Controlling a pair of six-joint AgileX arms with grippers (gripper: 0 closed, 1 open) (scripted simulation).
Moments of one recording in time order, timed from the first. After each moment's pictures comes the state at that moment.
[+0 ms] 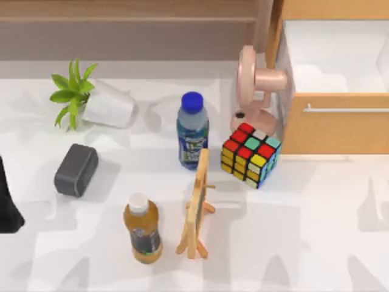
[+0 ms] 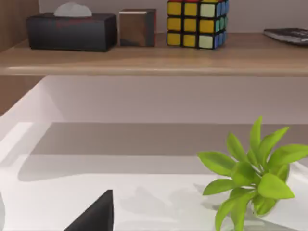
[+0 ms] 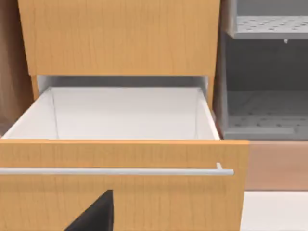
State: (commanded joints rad) left arm 0.00 0.00 0.00 0.00 0.00 0.00; right arm 0.00 0.00 0.00 0.00 0.00 0.00
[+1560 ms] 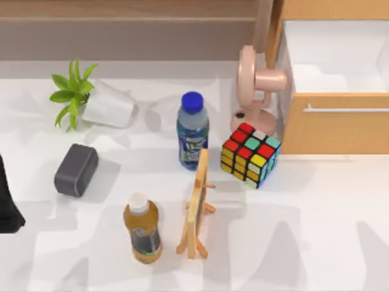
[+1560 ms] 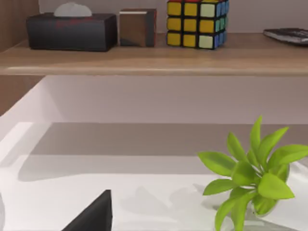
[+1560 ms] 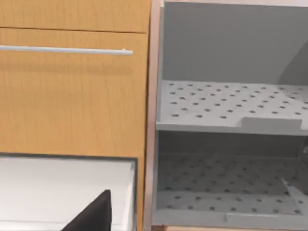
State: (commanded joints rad) left arm 0.00 0.00 0.00 0.00 0.00 0.00; right arm -0.58 0.79 0.36 0.44 -0.58 -0.02
